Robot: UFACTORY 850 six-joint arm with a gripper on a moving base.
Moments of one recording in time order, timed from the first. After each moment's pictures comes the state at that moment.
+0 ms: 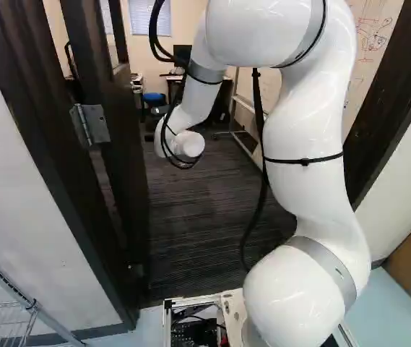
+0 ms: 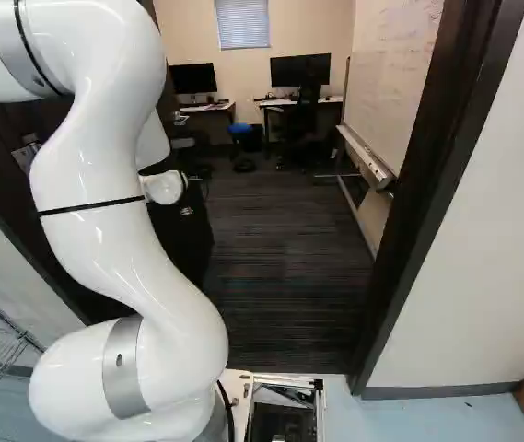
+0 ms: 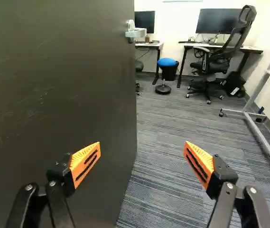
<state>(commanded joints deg) 22.6 -23.9 -48.8 2.2 49.0 0.0</state>
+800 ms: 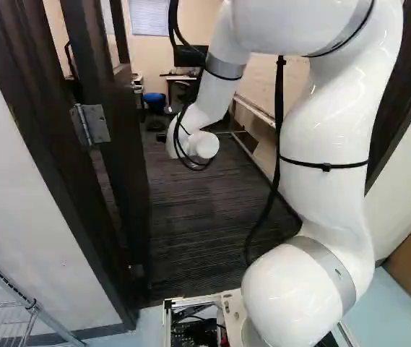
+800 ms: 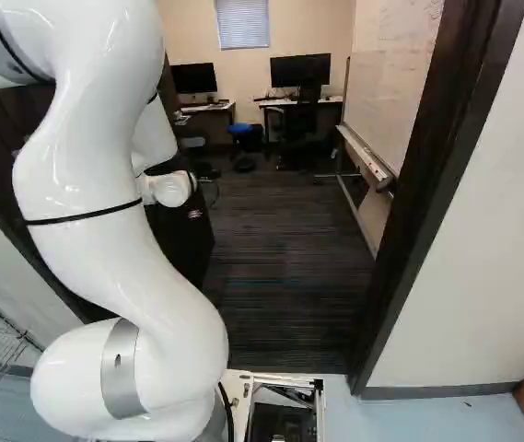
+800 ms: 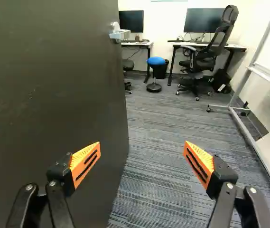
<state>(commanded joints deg) 18.1 -16.0 -40.1 1.8 49.2 0.0</state>
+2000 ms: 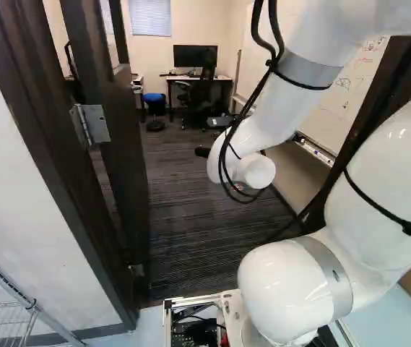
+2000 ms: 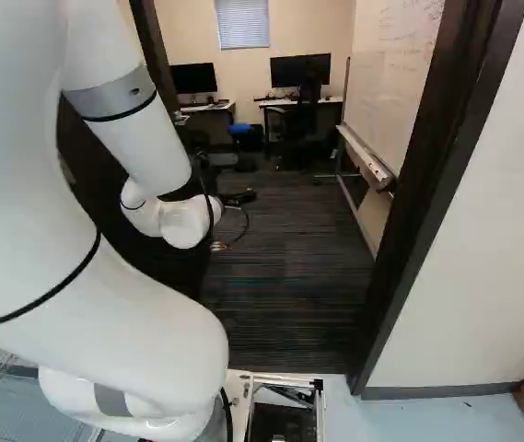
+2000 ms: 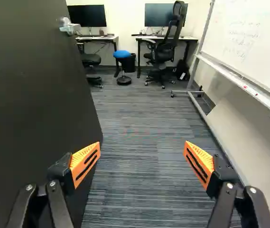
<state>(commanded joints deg) 4.6 7.9 -13.8 0.4 49.8 0.0</state>
